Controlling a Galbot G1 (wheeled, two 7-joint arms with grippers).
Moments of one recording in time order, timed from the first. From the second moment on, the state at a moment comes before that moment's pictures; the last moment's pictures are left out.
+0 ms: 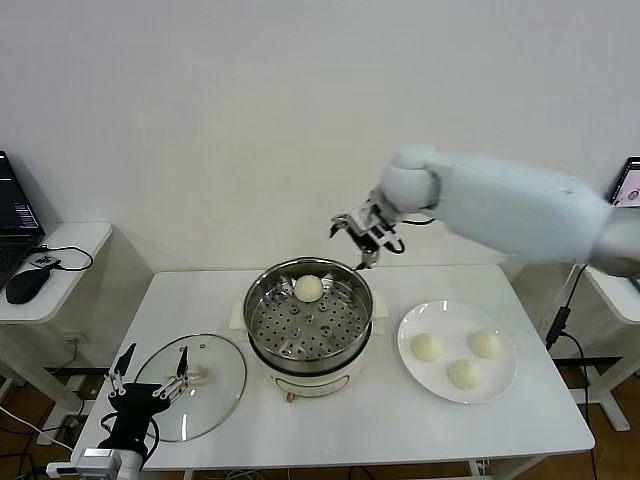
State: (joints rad) left arm 1.74 -1.18 -0.66 -2.20 -0.20 0.03 -0.17; right arm 0.73 0.86 -1.33 1.48 0.24 -0.17 -0.95
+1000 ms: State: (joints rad) left arm 1.74 -1.17 -0.68 -2.17 -0.20 0.03 -0.17; right arm 0.25 0.57 -1.07 1.52 0.00 -0.23 -1.02
